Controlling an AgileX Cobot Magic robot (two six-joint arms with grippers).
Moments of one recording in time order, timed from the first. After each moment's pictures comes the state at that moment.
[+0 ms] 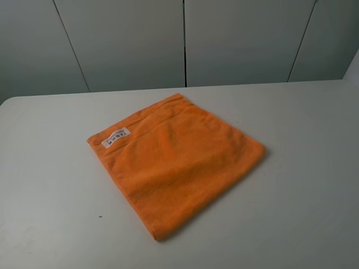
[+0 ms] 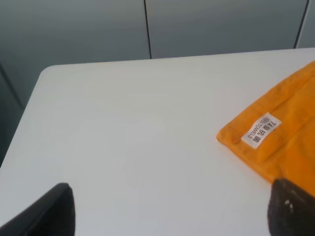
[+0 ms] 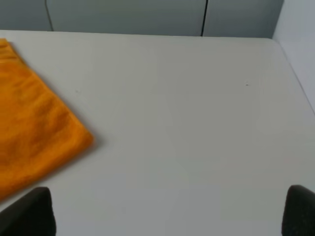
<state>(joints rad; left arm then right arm) 0.08 0.18 -0.54 -0.02 0.89 0.07 0.00 0.00 -0.51 -0.02 1.10 -0.03</state>
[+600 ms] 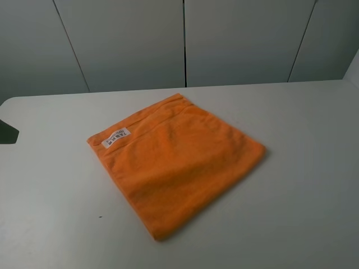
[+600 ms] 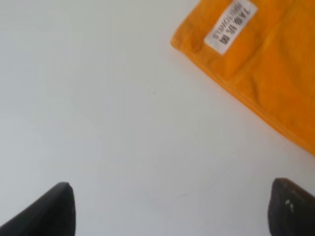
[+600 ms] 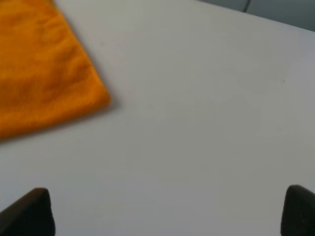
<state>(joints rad) -0.02 1.01 -0.70 -0.15 0.79 0.24 0.12 0.33 -0.53 -0.01 1.00 -0.30</state>
